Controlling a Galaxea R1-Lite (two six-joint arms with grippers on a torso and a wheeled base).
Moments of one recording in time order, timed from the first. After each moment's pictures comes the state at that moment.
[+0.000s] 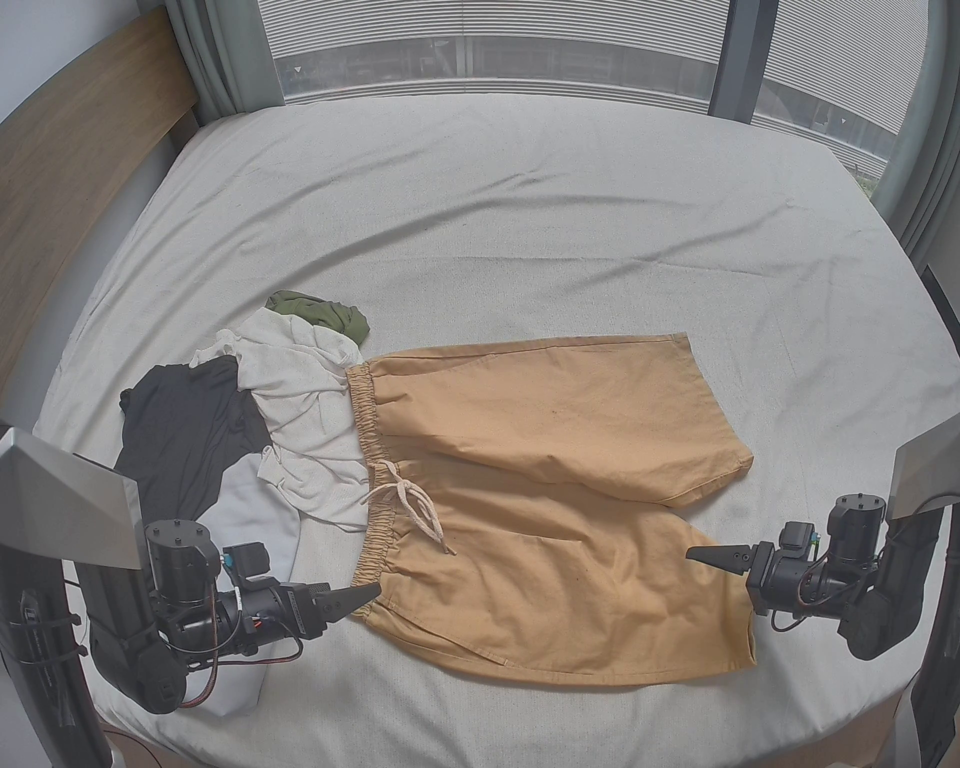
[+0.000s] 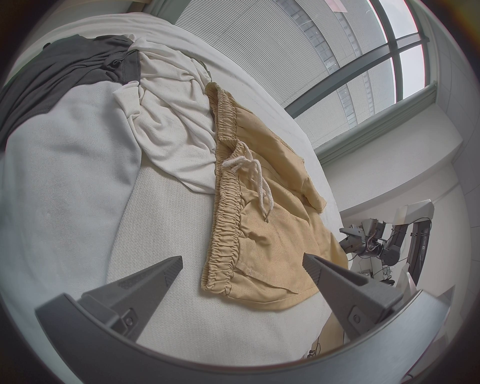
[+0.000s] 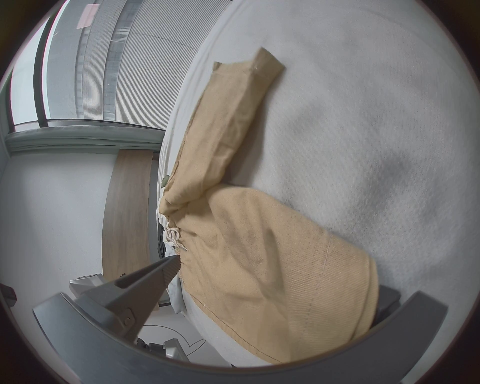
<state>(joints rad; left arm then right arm) -0.23 2.20 -0.17 -1.55 -0.48 -0.42 0.05 2.20 -0.20 -1.53 0.68 0.76</state>
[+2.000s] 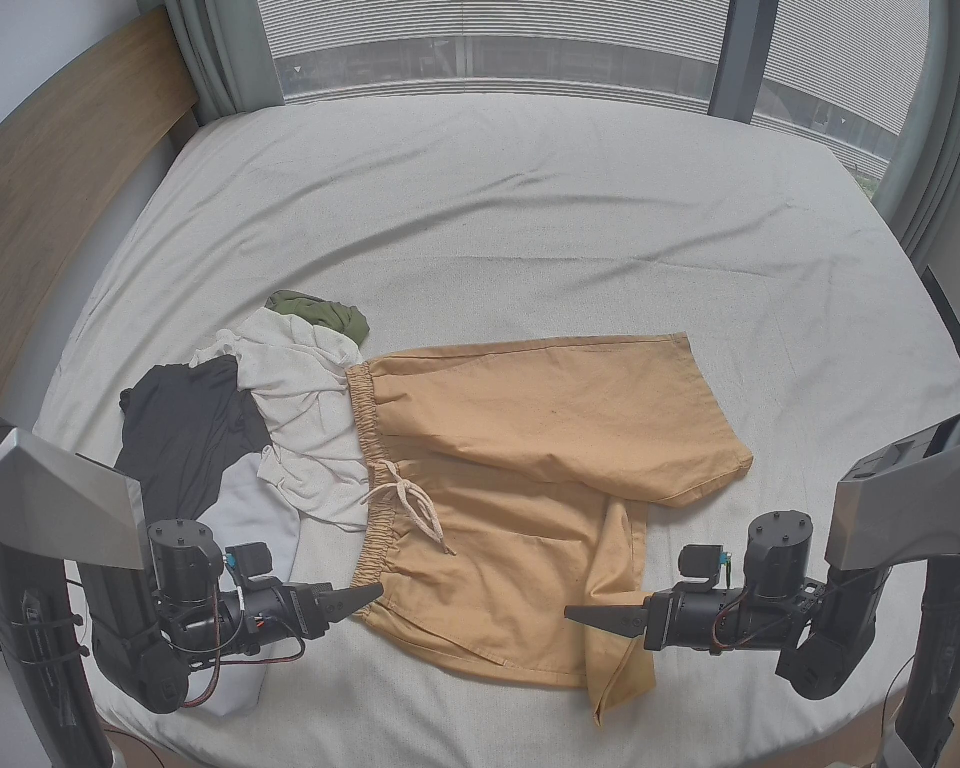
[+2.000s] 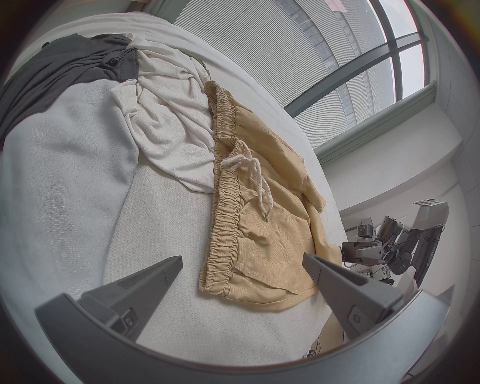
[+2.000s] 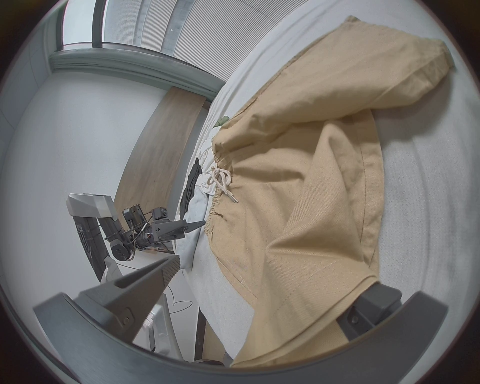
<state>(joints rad) -0.24 2.21 -0.18 -1.55 -0.47 -0.42 0.48 2.20 -0.27 -1.54 0.54 0.57</state>
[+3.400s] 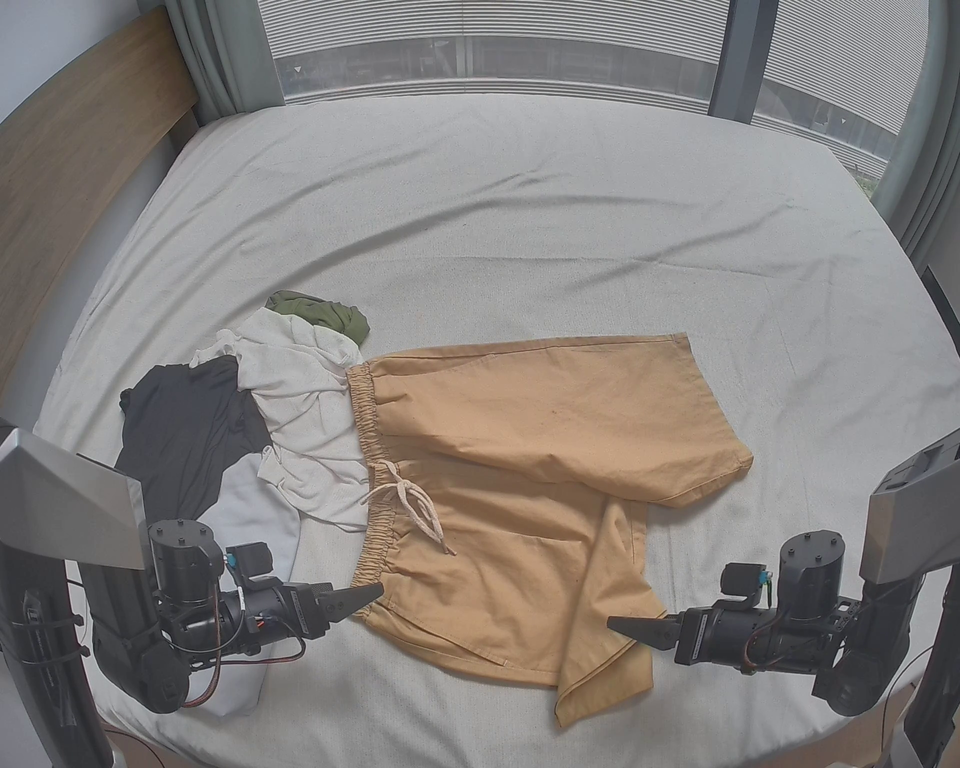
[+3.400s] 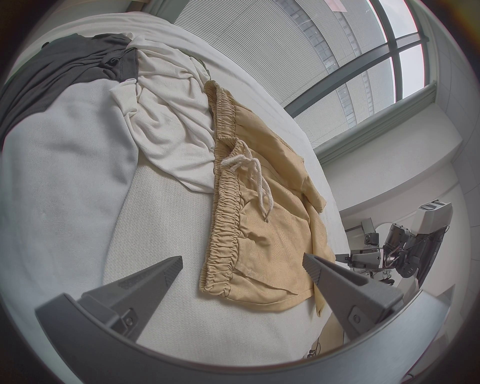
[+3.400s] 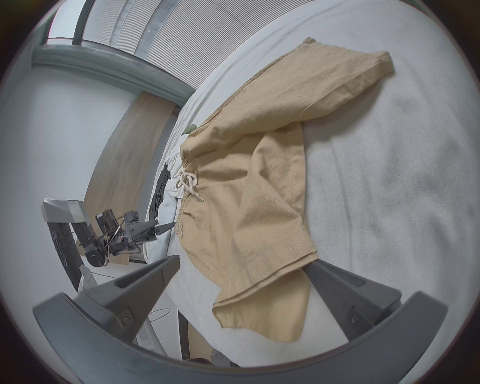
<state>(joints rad) -0.24 2.21 -0.18 -1.55 -0.47 -0.42 0.45 2.13 -0.10 -1.54 0.32 0.58</state>
